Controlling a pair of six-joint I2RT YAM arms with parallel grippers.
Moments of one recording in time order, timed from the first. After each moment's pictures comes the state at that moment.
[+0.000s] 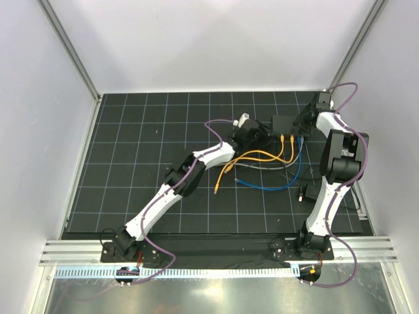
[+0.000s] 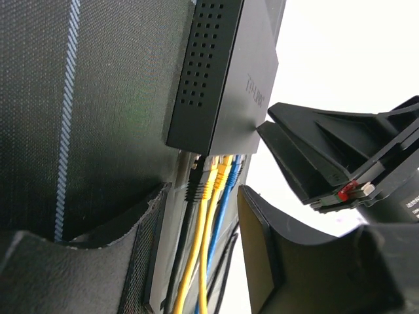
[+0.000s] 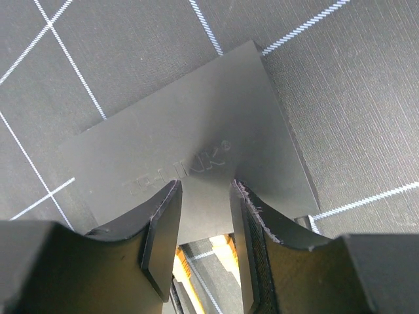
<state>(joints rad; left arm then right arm) -0.81 2.78 2.28 0.15 0.05 -1.45 -0.17 2.07 1.53 -0.33 -0.01 0.49</state>
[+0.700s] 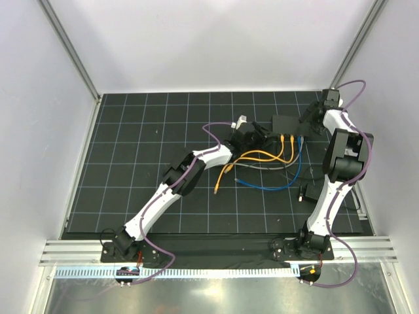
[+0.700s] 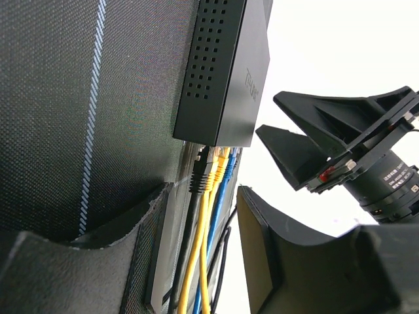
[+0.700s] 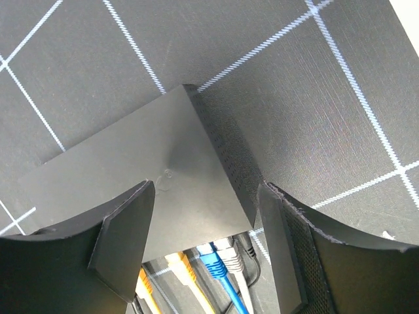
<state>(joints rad) -0.81 2.75 2.13 0.31 0.07 -1.49 -0.23 2.10 1.59 -0.38 0.03 0.44</state>
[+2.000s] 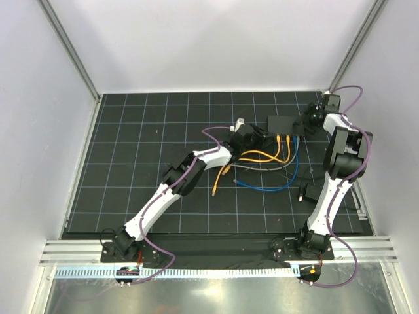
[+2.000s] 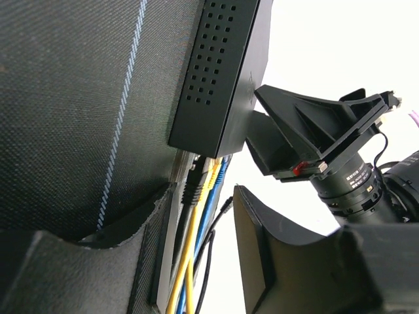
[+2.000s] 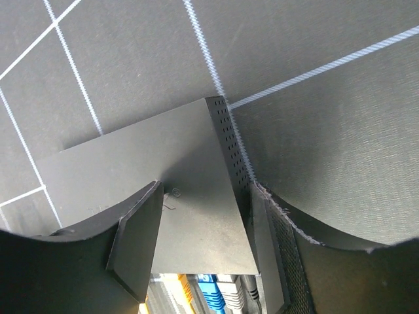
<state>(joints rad) -0.80 2.75 2.10 0.35 0.06 -1.59 -0.26 2.17 1.58 -0.27 -0.23 0.37</state>
